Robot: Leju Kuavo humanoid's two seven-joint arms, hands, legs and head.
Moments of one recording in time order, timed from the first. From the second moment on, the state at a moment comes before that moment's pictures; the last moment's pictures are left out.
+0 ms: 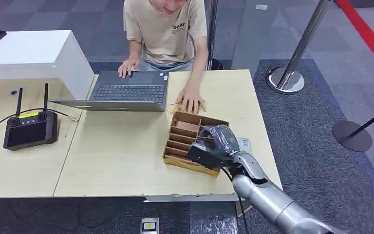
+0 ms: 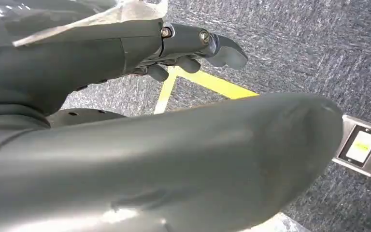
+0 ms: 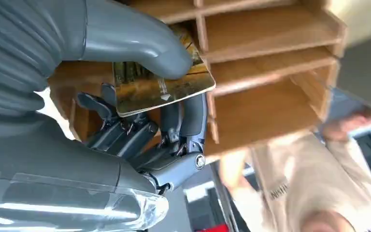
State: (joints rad) left arm -0.10 -0.01 -0.92 -0.21 1.27 0.52 -0.09; right arm -0.51 -0.22 0.79 -1.14 0.60 -0.47 0.11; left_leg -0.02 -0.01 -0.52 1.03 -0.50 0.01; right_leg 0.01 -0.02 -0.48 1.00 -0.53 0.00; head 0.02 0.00
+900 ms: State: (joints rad) left arm -0.11 -0.01 -0.96 -0.21 1.21 0.49 -0.09; right arm -0.97 -0.15 0.79 -1.19 0.35 -0.34 -0.02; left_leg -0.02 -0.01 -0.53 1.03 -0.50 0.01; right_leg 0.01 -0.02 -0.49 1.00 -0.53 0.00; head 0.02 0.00
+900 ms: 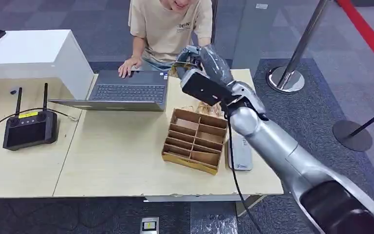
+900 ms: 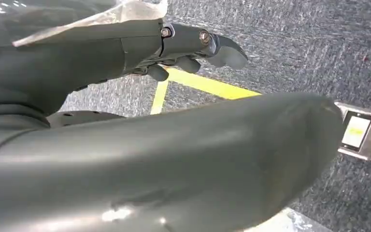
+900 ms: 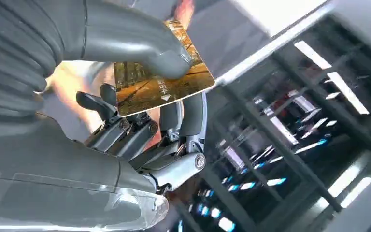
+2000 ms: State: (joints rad) left arm -0.12 -0.01 -0.99 -0.21 1.23 0.49 -0.07; right arm -1.13 0.02 1.11 -0.75 1.22 -0.52 0.24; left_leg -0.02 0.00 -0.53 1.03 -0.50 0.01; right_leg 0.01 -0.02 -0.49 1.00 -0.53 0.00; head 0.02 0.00
